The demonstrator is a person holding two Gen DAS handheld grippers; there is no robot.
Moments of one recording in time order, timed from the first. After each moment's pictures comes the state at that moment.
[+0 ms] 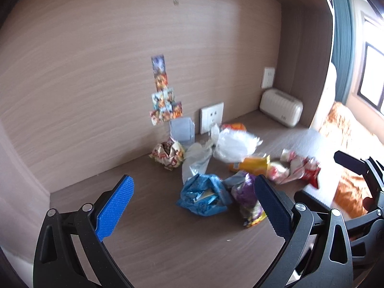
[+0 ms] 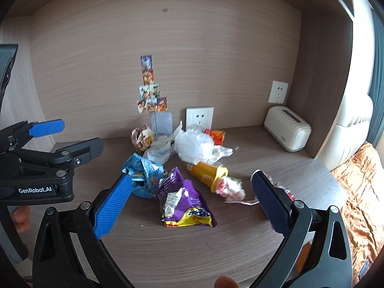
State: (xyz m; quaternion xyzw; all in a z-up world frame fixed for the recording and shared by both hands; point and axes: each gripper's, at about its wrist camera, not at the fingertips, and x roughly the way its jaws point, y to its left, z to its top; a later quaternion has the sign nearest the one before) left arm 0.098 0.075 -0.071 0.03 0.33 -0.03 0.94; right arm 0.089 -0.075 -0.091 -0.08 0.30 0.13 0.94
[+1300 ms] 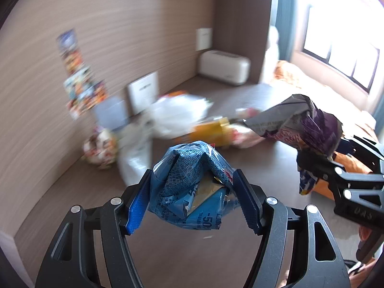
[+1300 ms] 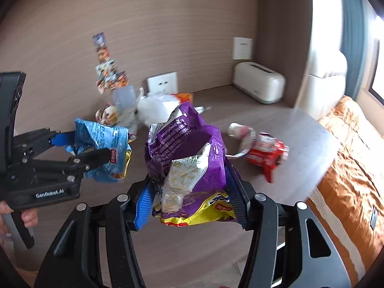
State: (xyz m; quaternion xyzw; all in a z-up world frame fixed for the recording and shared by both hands) left arm 0.124 0.036 -0.124 0.09 0.37 -0.23 0.89; right arm 0.068 -0.122 -0.118 0.00 0.35 0.00 0.94
